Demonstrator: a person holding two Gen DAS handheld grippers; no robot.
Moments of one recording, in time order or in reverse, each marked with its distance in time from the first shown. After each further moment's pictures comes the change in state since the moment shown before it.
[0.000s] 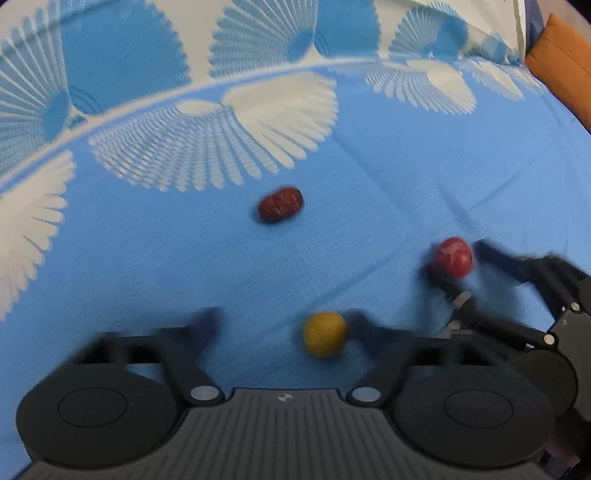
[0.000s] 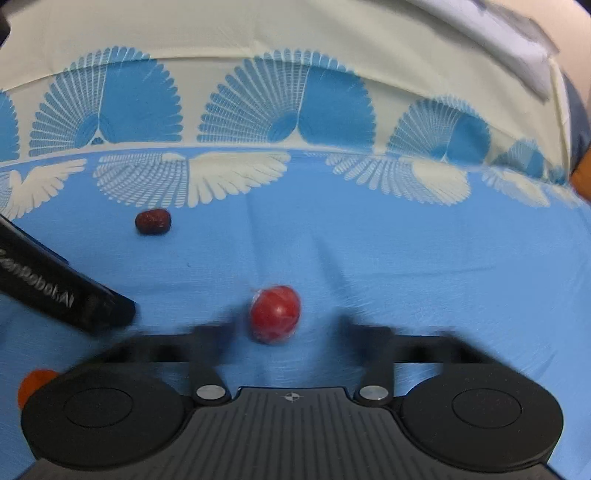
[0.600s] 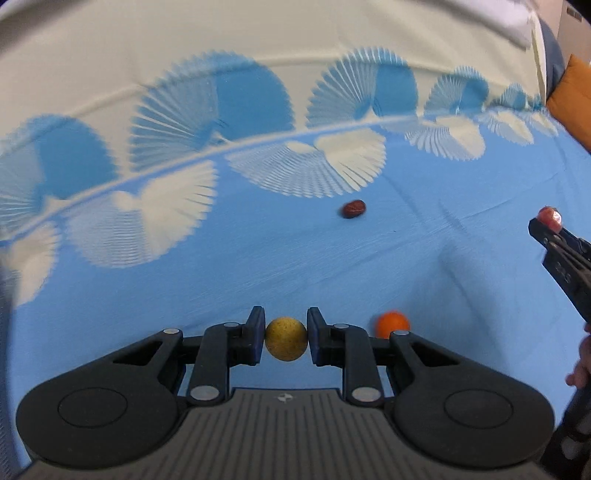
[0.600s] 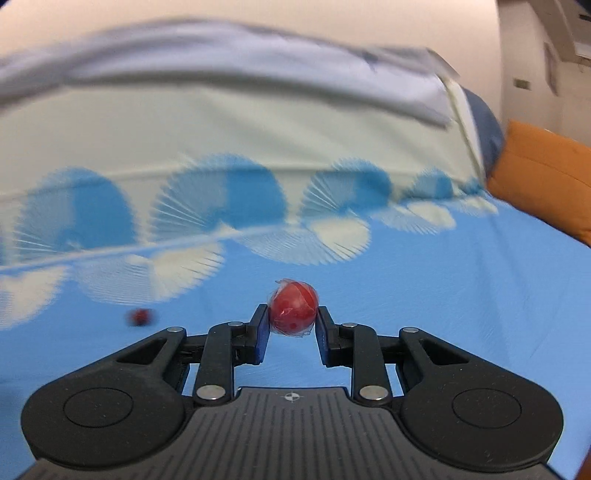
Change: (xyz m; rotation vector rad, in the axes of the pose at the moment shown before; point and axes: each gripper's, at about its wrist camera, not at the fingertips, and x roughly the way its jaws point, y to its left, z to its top) left arm -0.185 0.037 -0.075 -0.109 -0.105 0.158; right arm -0.150 -0.022 0.016 0.182 -0.182 -0.119
